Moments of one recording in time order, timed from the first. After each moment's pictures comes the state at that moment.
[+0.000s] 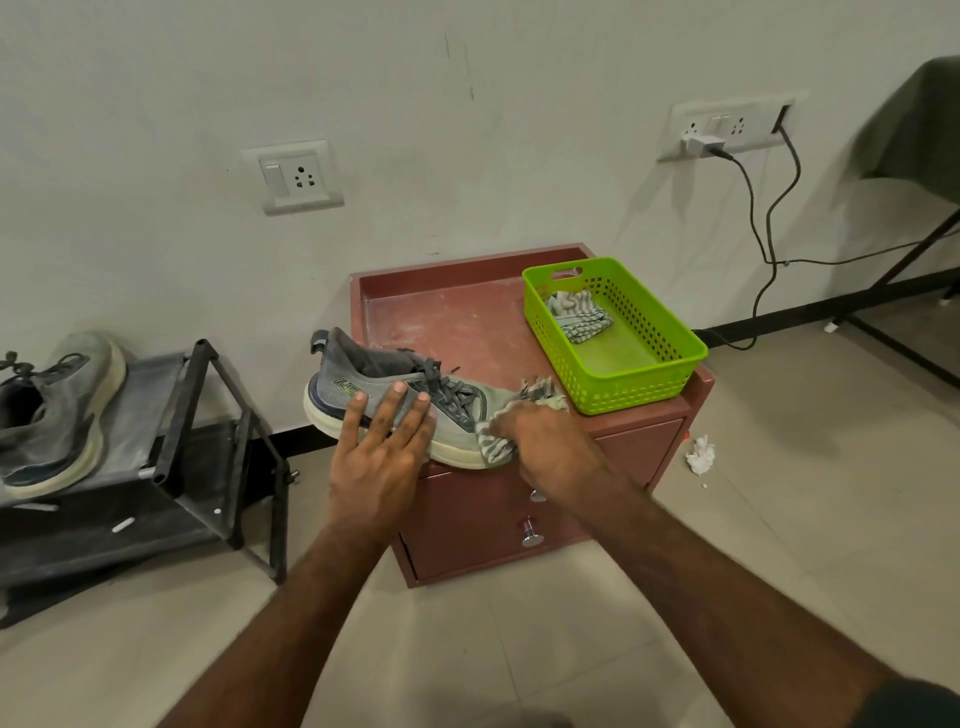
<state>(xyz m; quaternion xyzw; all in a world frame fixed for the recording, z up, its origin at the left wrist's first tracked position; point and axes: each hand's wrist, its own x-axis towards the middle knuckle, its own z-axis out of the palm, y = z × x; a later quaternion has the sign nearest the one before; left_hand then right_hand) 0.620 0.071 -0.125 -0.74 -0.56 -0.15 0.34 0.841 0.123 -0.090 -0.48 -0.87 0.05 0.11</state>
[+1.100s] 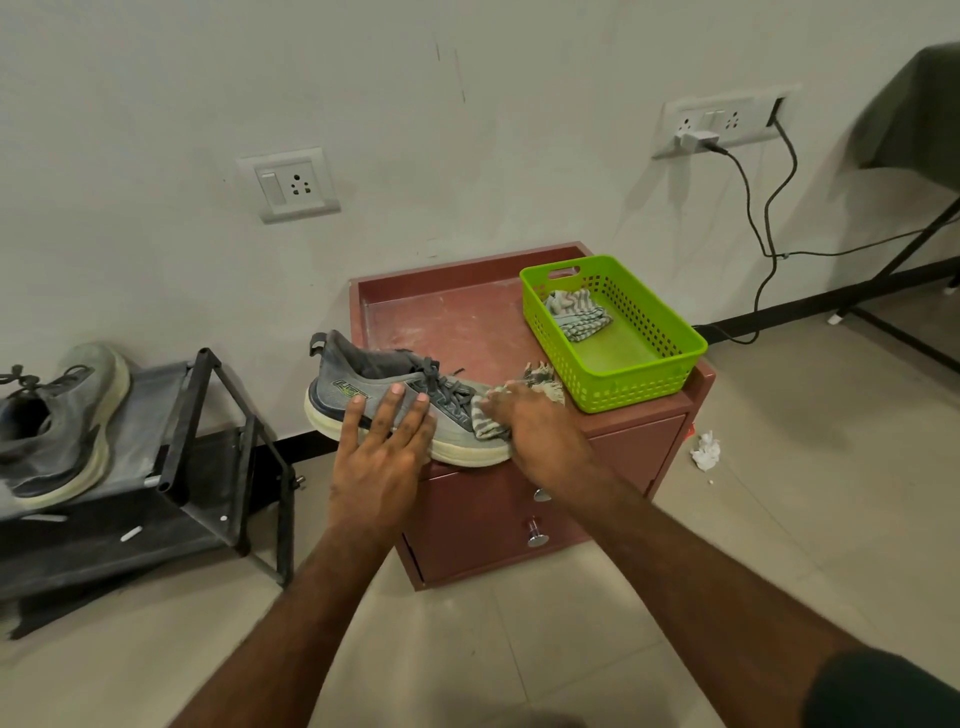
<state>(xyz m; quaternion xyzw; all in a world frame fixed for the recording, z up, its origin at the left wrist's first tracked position) 0.623 0.071 -0.120 -0.74 -0.58 -0.12 0.32 0.836 0.139 -0.096 -0.47 -0.86 0.09 0.18</state>
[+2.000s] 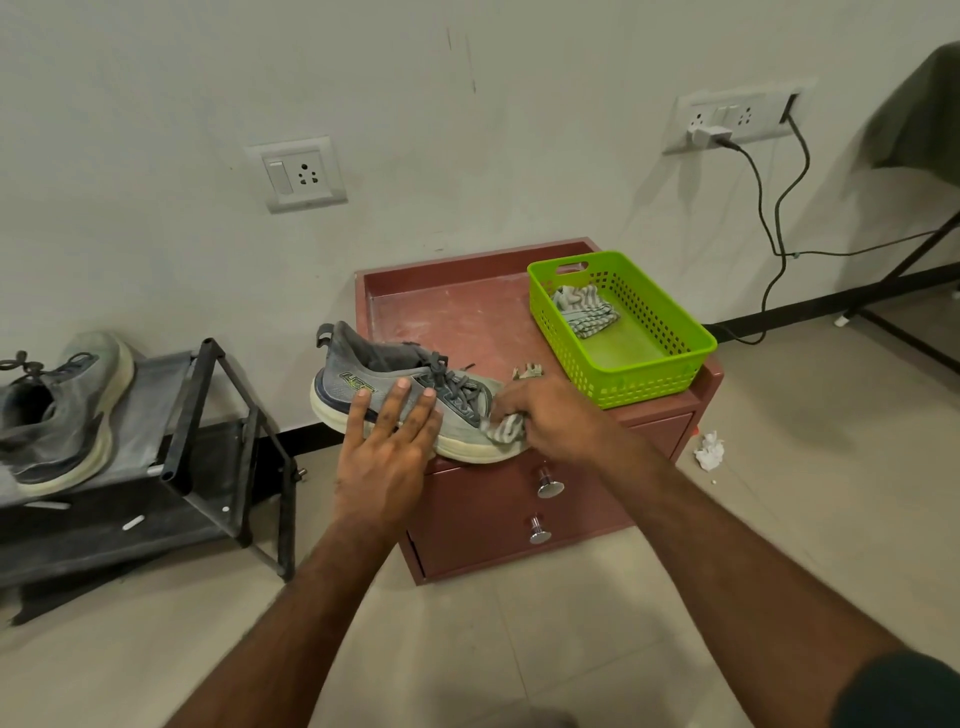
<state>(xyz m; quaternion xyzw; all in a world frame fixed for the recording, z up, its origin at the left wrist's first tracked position) 0.623 0.069 -0.119 -0.74 -0.58 -0.12 0.31 0.848 0.147 -0.077 -0.39 -0.88 0.17 0.20</state>
